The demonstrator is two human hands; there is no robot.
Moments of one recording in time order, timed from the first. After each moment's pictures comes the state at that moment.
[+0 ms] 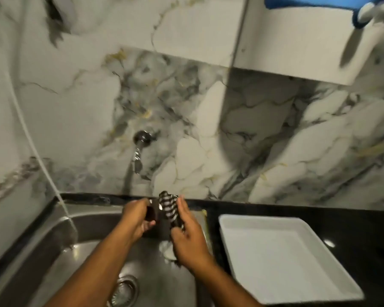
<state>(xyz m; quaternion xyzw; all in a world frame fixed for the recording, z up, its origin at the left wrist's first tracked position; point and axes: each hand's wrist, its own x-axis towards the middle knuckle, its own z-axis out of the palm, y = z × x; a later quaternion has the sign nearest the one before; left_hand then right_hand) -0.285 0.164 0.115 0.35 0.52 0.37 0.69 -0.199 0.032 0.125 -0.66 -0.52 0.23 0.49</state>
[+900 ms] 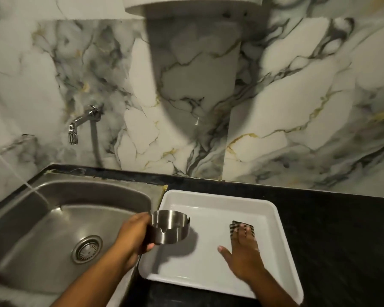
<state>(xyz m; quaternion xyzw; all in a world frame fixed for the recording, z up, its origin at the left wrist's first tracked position) -0.043 -0.049 0.079 0.39 0.61 0.36 0.58 0.233 -0.112 -0.070 -0.81 -0.57 0.13 0.04</state>
